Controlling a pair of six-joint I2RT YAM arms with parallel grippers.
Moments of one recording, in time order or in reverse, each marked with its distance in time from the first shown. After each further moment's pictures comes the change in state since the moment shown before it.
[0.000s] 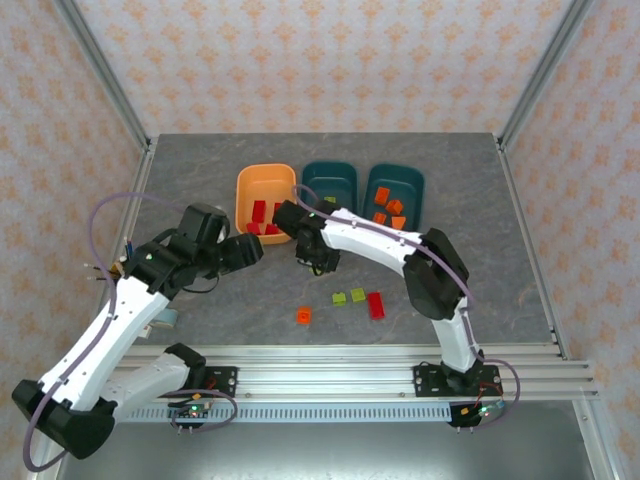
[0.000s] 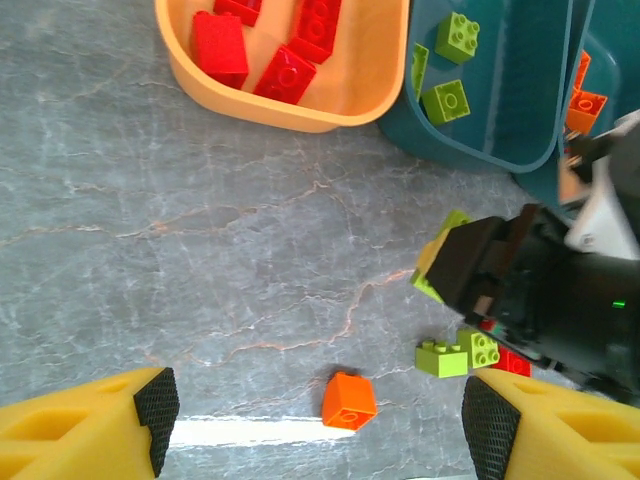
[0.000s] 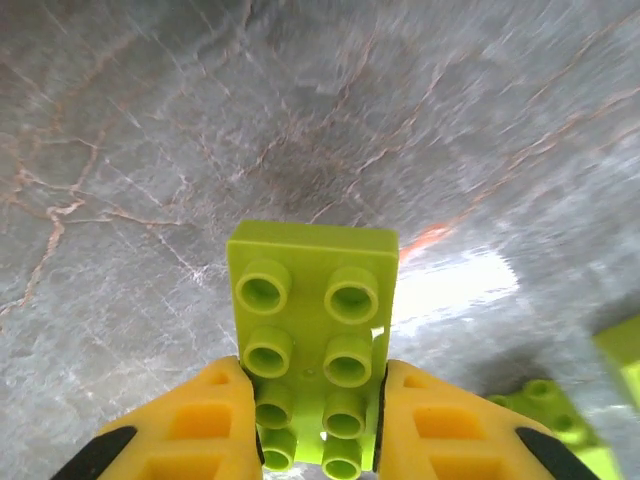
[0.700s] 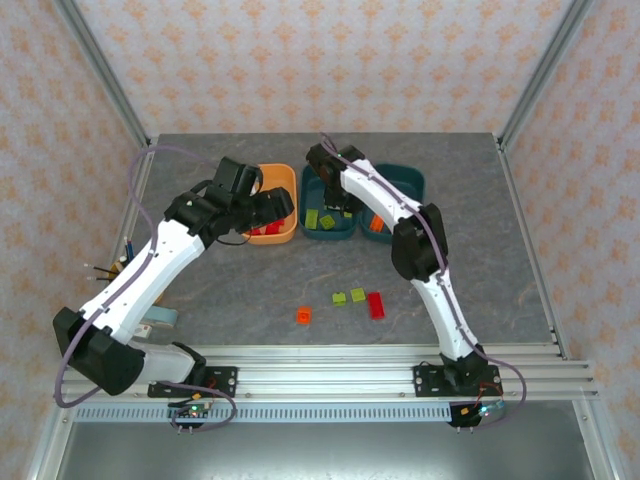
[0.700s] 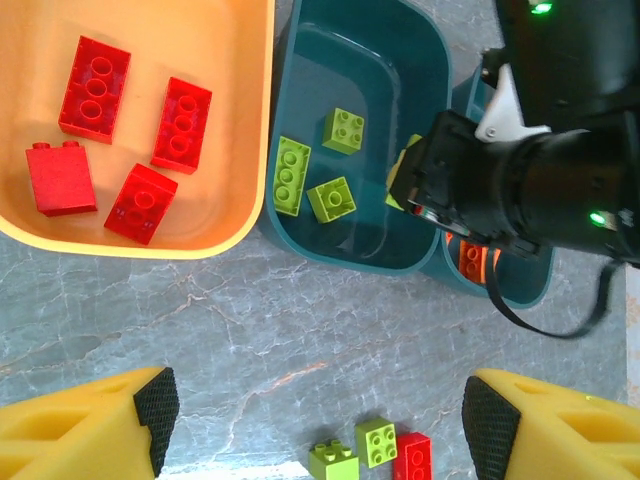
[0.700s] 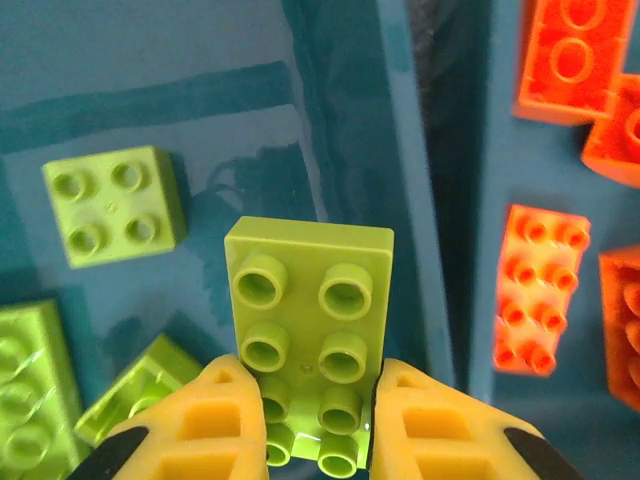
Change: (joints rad) left arm -0.013 0.354 0.275 0.159 0.019 -0.018; right arm -0.320 0.410 0.582 -0.173 0.124 -0.447
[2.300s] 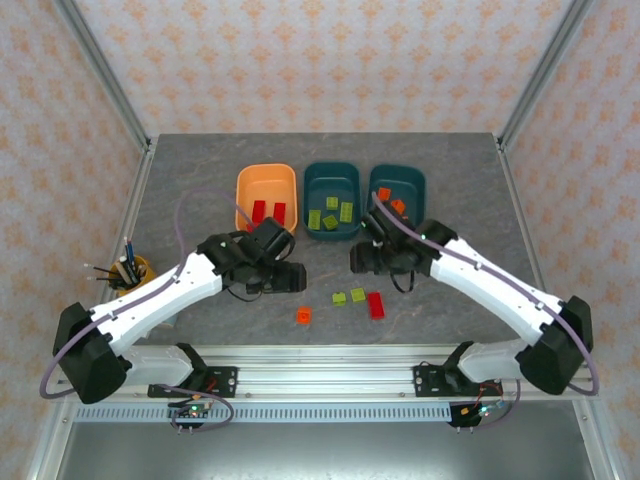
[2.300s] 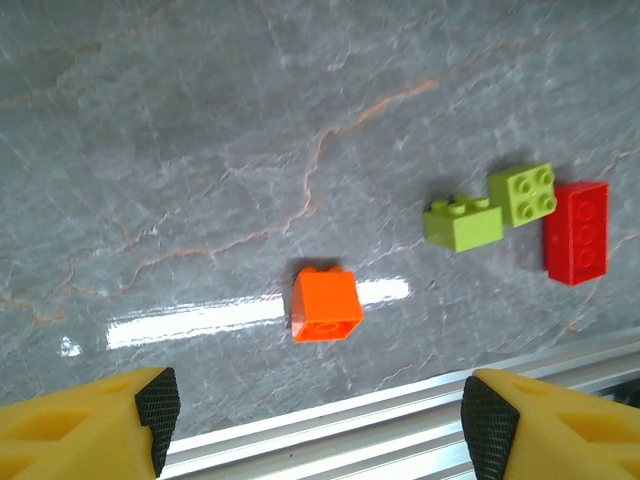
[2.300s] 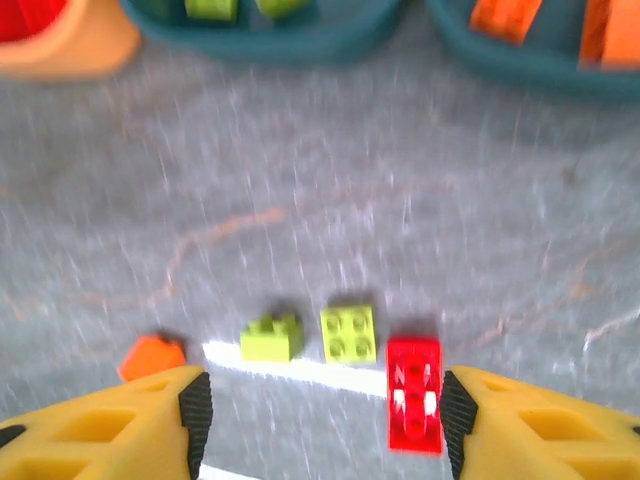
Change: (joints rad) left arm -0.287 -0.076 -0.311 -0.114 0.028 -0.013; right arm 0.171 -1.165 -1.192 0.336 -0.247 -0.089
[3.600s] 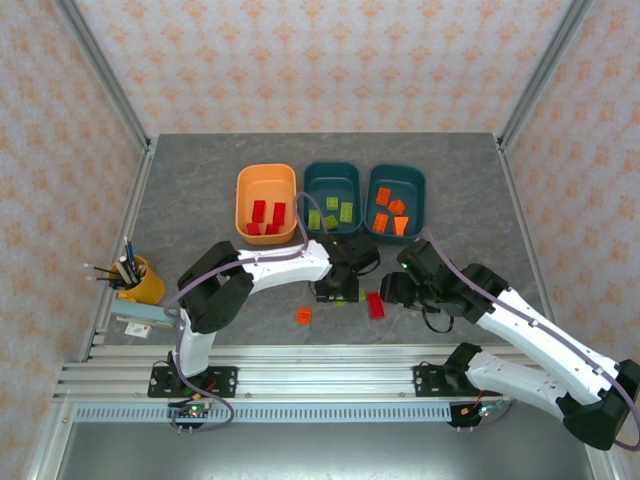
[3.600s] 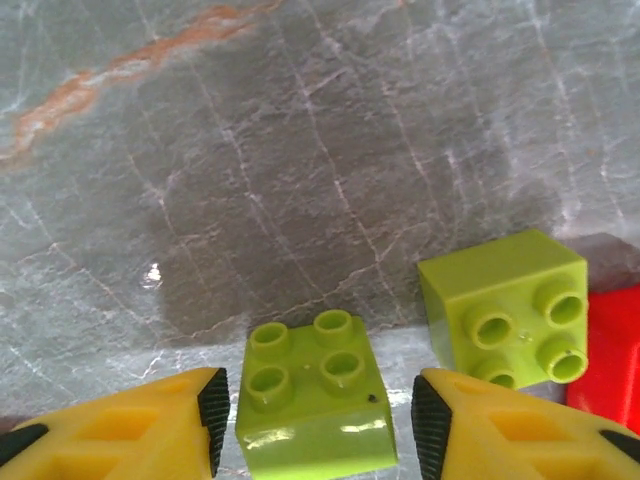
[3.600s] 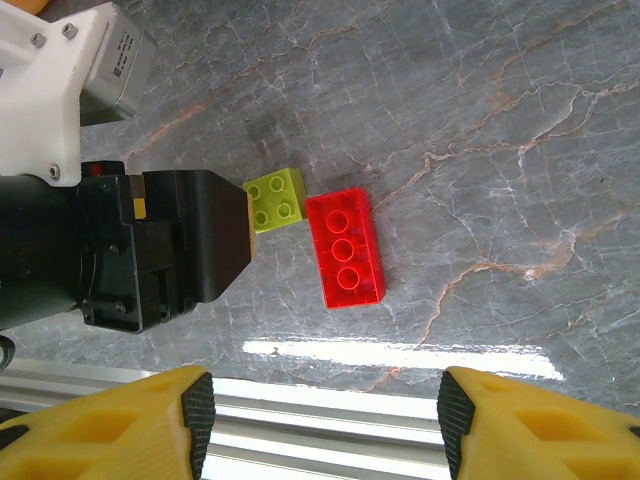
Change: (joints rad) left arm -0.217 0.720 0.394 0.070 -0.054 -0.188; right arm 0.016 -0.390 -0.248 -0.090 0.013 0.225
